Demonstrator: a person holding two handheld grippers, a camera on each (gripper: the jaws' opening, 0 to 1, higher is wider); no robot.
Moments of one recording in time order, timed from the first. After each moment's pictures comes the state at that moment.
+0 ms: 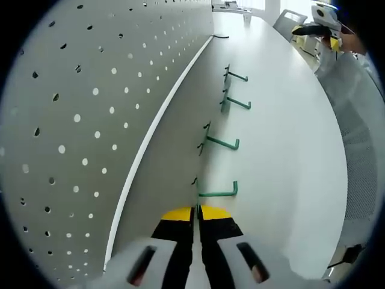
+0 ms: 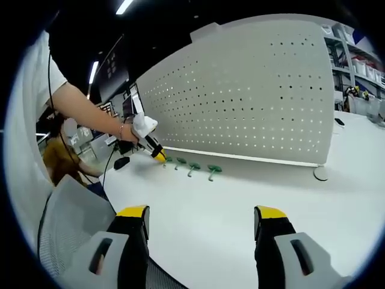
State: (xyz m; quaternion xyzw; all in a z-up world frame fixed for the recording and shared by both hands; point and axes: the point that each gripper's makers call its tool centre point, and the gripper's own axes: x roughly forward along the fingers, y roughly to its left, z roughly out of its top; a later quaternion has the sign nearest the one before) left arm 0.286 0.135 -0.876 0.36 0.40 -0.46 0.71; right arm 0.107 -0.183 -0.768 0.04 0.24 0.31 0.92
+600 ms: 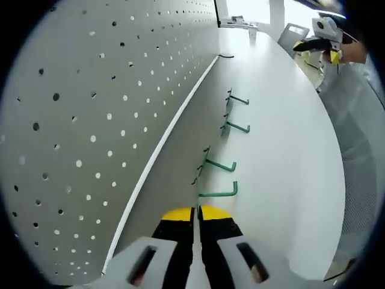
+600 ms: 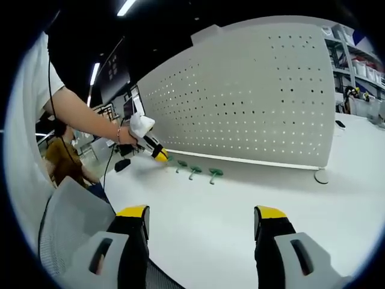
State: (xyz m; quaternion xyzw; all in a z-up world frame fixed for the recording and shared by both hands) left arm 0.284 0.118 -0.852 0.32 0.35 -0.46 0.75; right arm 0.109 -0.180 -0.762 0.04 0.23 0.32 0.92
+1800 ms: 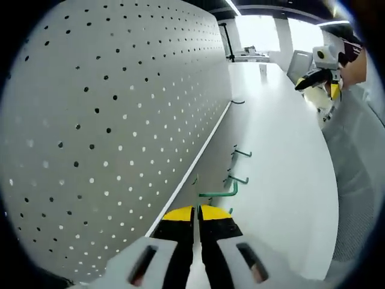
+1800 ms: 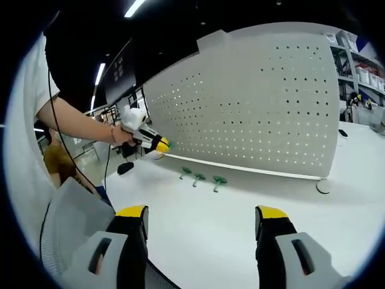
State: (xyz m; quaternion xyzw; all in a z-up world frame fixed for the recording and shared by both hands) left arm 0.279 0.091 -0.779 0.27 0.24 -0.44 0.82; right arm 0.108 -0.172 -0.748 0.04 0.20 0.33 0.92
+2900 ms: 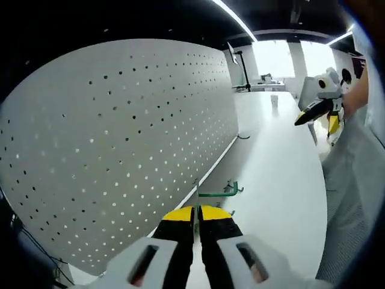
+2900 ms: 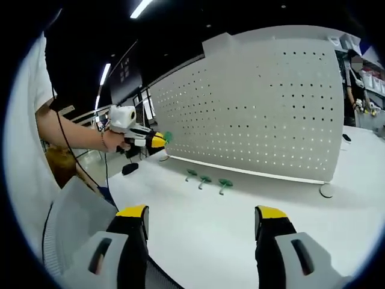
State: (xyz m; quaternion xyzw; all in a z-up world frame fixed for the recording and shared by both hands) left arm 0.239 0.070 -0.729 0.20 0.16 -0.41 0.88; right arm 0.102 -0.166 -0.742 0.03 0.19 0.34 0.92
